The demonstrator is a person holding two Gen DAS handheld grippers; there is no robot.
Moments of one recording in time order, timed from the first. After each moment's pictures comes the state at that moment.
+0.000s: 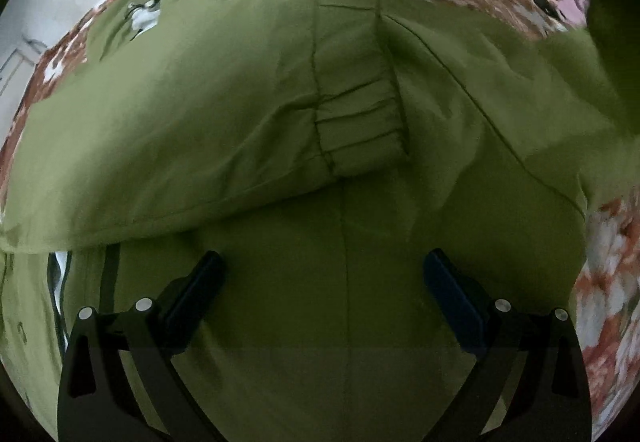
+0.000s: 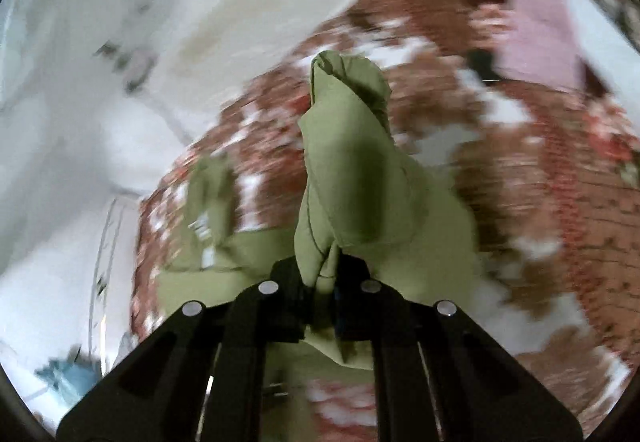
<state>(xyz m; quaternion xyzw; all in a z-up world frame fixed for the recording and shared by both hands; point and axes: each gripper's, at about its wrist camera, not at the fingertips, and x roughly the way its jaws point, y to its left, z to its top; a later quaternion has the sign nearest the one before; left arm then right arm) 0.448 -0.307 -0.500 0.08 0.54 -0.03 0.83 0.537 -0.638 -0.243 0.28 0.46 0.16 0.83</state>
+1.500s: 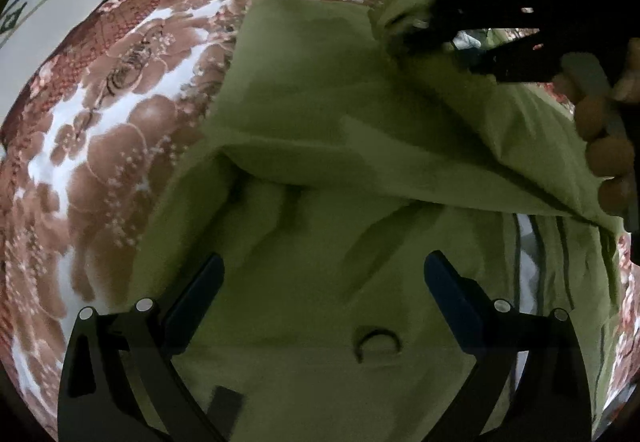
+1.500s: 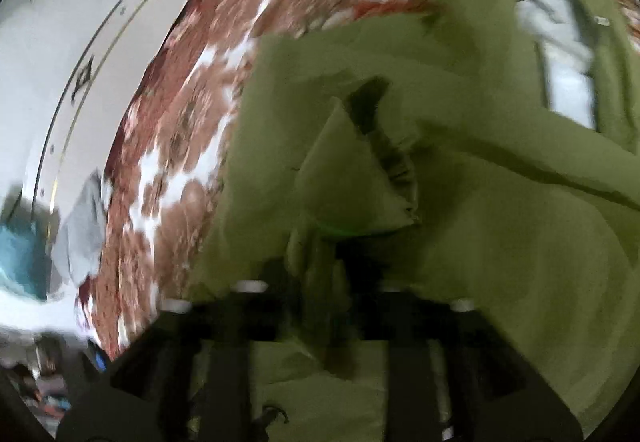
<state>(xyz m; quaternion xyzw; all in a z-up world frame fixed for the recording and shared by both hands) 0.379 0.124 -0.430 -0.07 0.52 0.04 0.85 0.555 0.020 -0.409 0.05 0.61 0.33 0.72</state>
